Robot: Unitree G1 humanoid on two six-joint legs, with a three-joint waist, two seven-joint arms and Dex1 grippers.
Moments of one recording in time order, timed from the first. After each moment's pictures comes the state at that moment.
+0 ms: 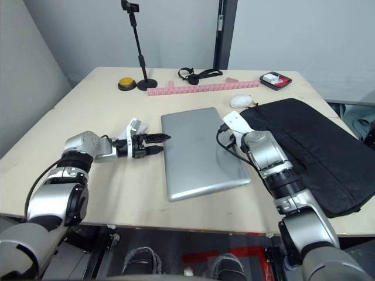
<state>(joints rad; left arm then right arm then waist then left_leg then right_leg) -0.94 0.40 0.20 0.90 -0.57 1.22 -0.90 -0.71 -0.47 0.21 0.17 -0.07 0.92 0.50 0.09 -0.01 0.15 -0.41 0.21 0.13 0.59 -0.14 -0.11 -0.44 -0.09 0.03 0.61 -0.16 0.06</state>
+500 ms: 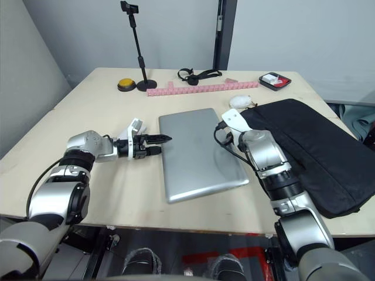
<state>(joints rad) -0.96 0.38 0.18 0.90 -0.51 1.22 -0.95 -0.70 -0.43 0.18 0.09 -0.07 0.98 0.50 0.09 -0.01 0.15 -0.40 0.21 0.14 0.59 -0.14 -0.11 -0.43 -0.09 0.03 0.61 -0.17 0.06</state>
